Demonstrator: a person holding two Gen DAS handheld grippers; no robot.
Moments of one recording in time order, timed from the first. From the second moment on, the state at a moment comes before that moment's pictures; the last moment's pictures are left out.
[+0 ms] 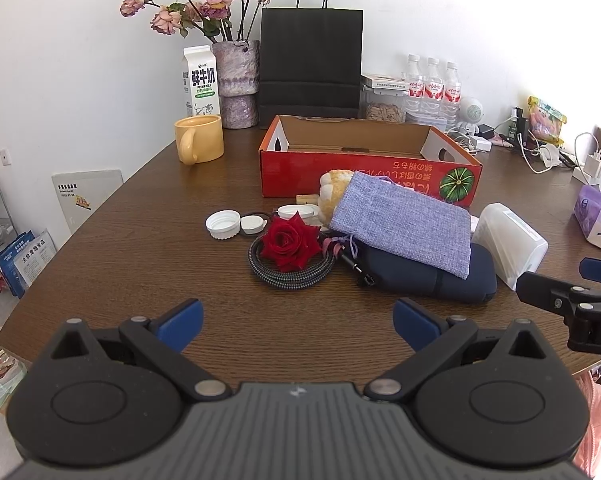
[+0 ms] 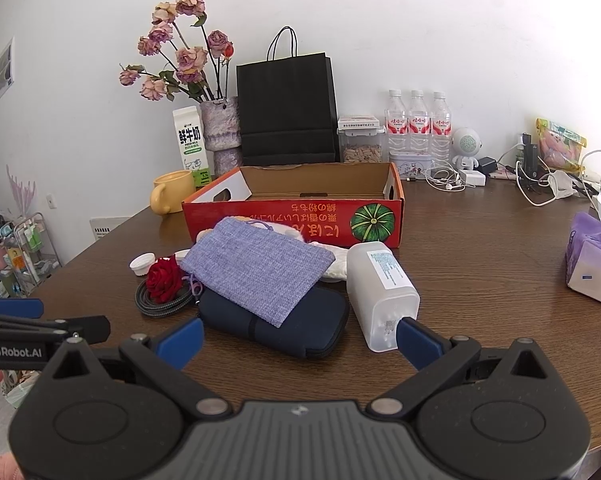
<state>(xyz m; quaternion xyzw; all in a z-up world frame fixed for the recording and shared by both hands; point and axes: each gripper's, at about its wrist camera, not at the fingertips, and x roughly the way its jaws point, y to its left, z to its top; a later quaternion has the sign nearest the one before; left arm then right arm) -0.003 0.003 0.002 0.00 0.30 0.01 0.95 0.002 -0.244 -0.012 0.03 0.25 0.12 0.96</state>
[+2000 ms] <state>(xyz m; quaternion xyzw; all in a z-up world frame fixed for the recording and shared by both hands) 0.025 0.011 -0.011 -0.01 0.32 0.01 0.95 0.028 -0.247 -0.027 0.02 0.27 0.10 0.96</state>
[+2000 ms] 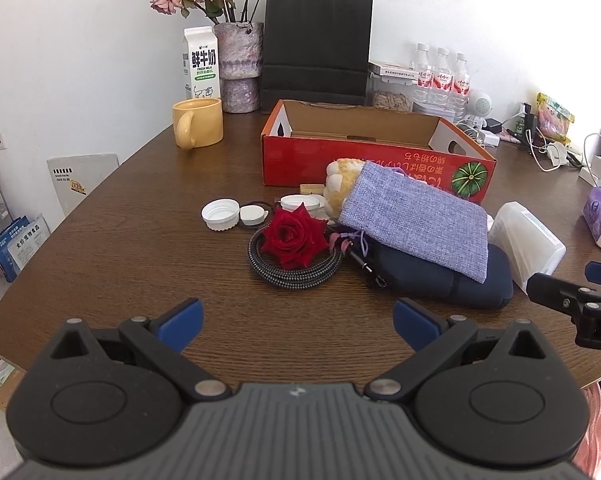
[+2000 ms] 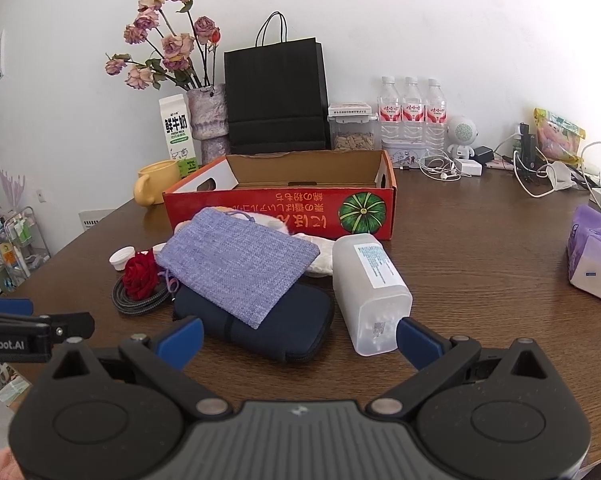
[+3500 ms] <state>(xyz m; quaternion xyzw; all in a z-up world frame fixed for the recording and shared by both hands) 0.137 0.019 -0.042 -0.01 0.34 0.00 0.94 0.121 -0.276 -0.061 0.00 0.30 0.09 0.95</state>
